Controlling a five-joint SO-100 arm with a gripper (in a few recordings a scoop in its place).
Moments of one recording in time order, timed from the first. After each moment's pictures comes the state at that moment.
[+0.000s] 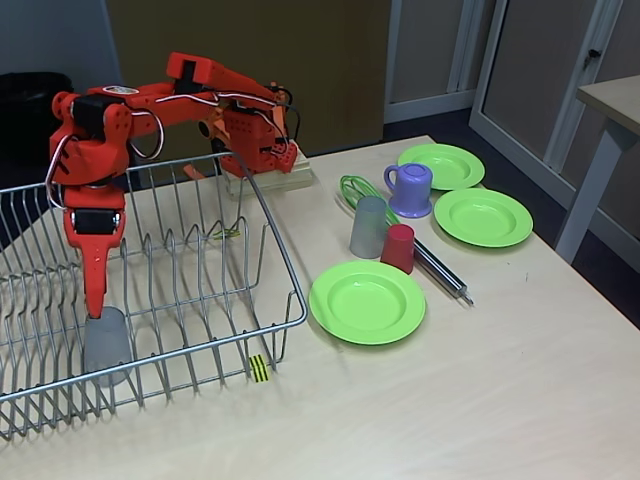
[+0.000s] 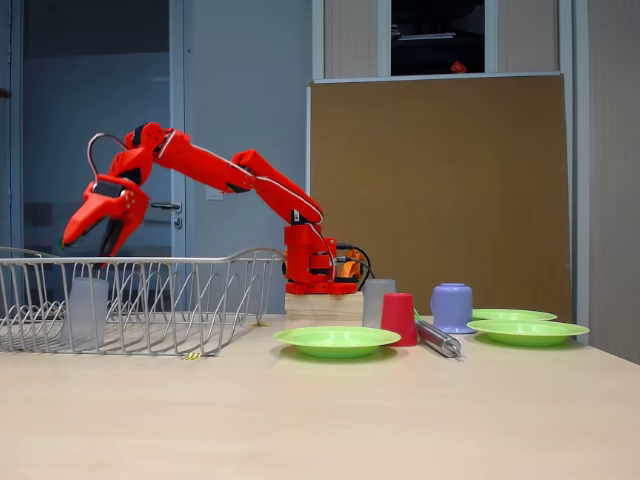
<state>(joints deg) 39.9 39.6 19.6 88.5 -47.3</state>
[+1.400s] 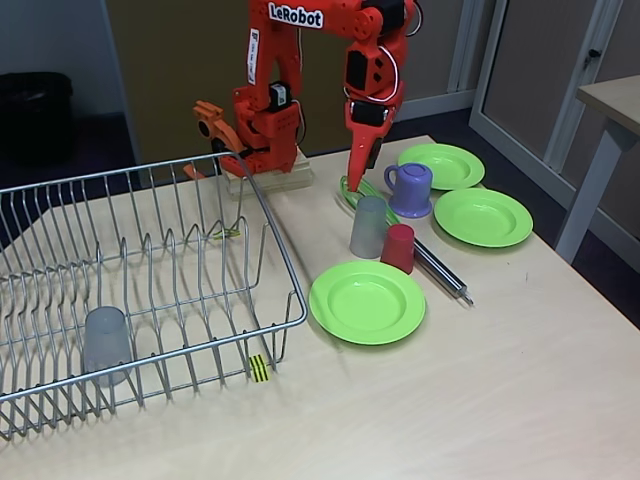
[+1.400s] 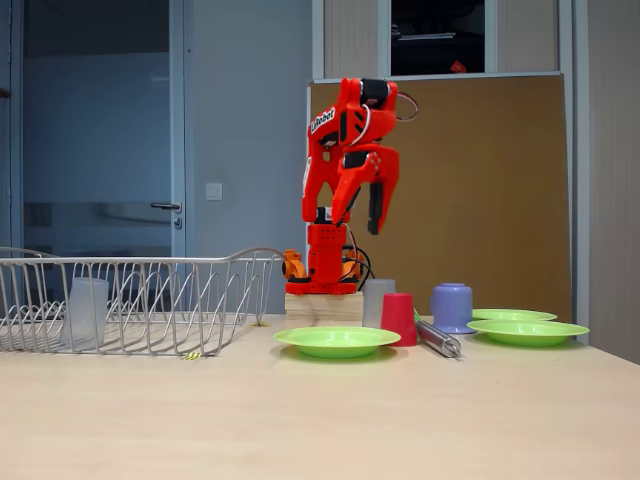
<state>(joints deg) -29.3 95.1 89.5 98.7 65.6</state>
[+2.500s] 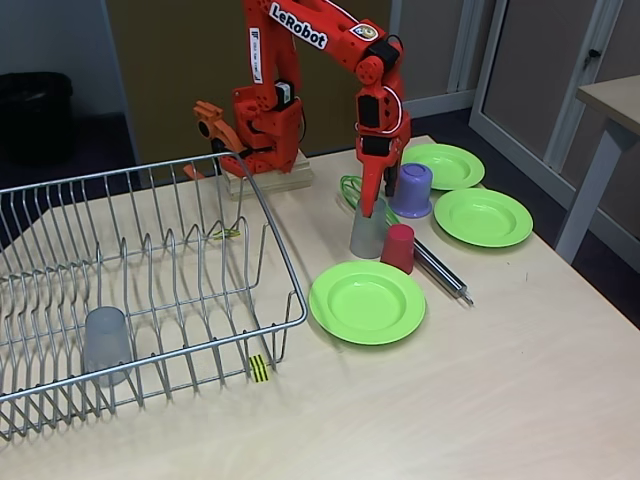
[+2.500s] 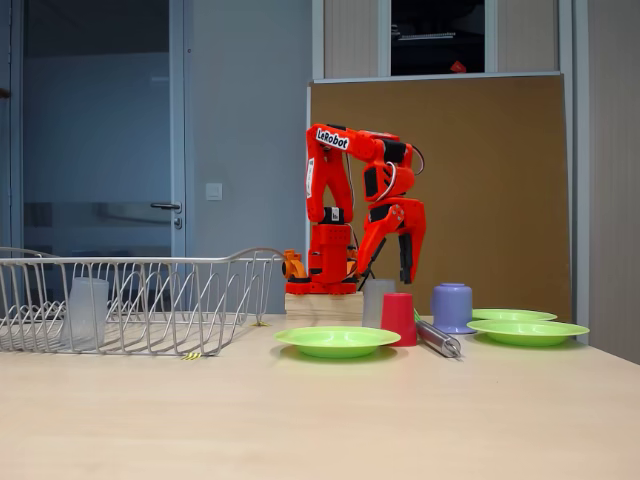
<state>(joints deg) -40.5 101.7 122.5 60.9 80.8</state>
